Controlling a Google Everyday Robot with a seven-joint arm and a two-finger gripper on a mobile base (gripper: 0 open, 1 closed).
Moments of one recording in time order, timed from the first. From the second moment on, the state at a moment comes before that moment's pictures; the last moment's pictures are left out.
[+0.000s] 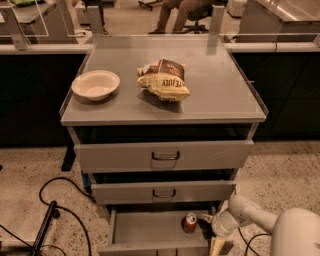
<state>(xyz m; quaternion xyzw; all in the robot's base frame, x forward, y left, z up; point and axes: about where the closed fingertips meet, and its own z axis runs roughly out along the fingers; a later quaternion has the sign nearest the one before) 0.493 -0.237 0.185 -0.69 0.68 0.20 0.16</state>
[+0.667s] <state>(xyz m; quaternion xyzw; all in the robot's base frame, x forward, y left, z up) 0.495 -0.233 0.184 -0.70 0.67 0.20 0.16</state>
